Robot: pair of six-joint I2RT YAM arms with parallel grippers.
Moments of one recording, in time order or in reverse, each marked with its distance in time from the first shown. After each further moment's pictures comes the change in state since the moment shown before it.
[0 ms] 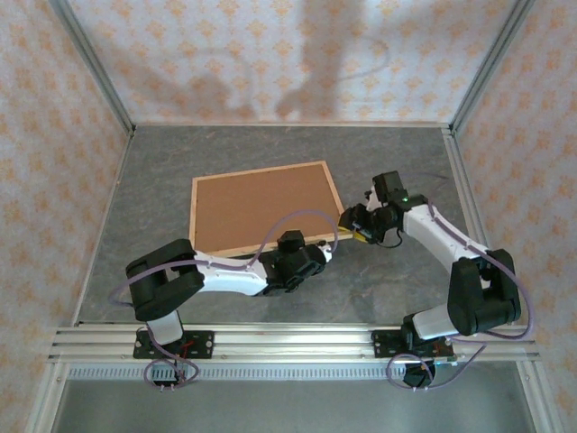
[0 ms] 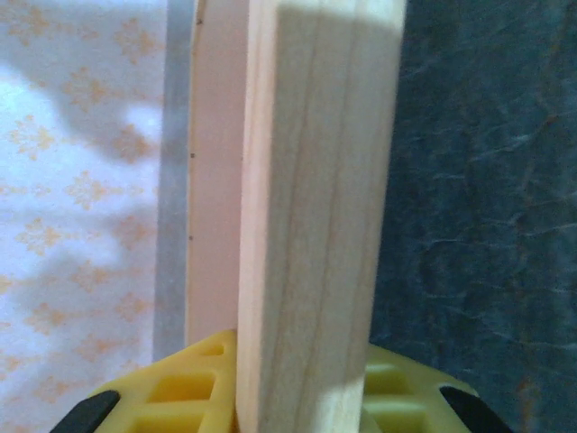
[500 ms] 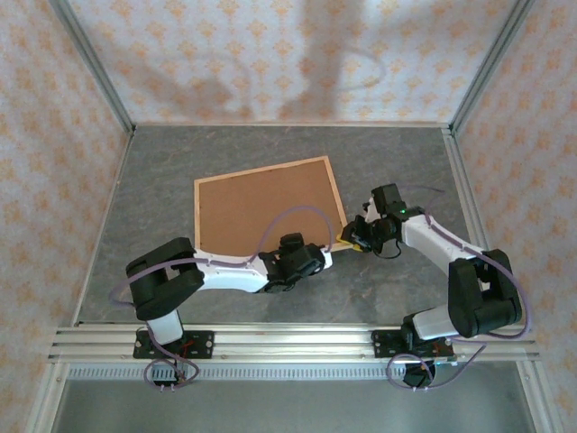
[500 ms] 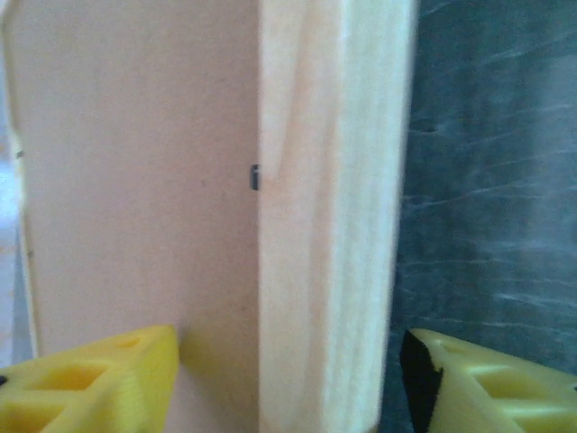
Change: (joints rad) left arm 0.016 0.013 0.025 -0.148 0.232 -0.180; right arm 0.011 -0.010 -0.151 0.122 -0.064 0.016
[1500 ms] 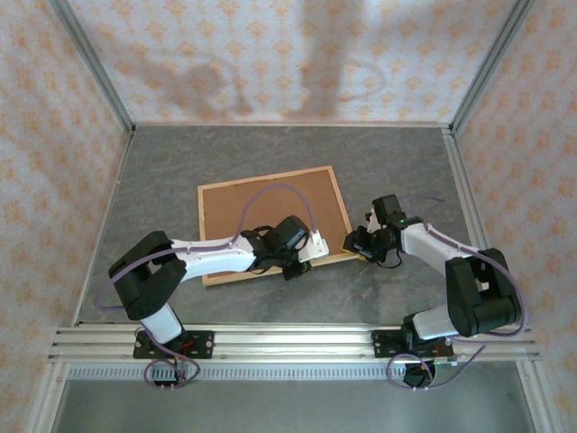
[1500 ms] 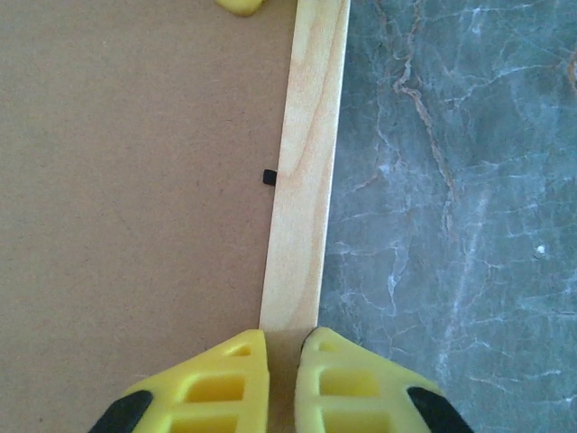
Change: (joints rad) left arm 0.183 -0.076 0.045 -0.152 0.761 -0.214; right arm -0.004 -0.002 -0.112 0.084 0.058 -0.040
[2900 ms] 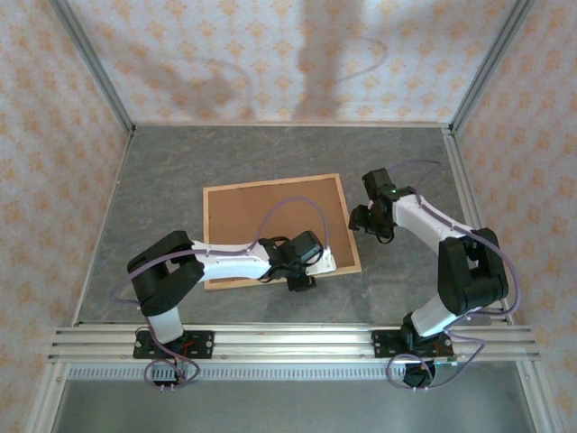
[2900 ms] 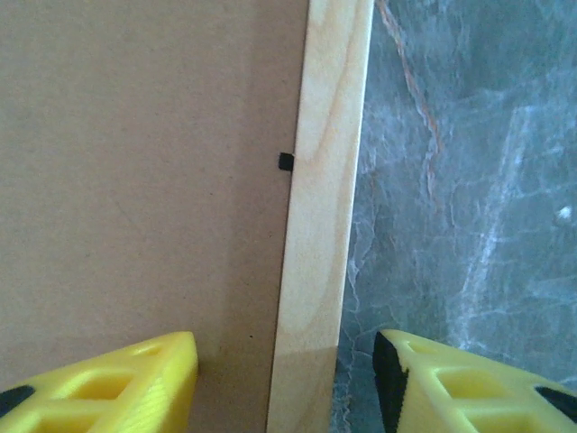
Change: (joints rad) left arm -0.105 0.100 0.058 -0.087 -0.142 0.040; right arm 0.032 0.143 0.312 -0.245 0.419 -0.119
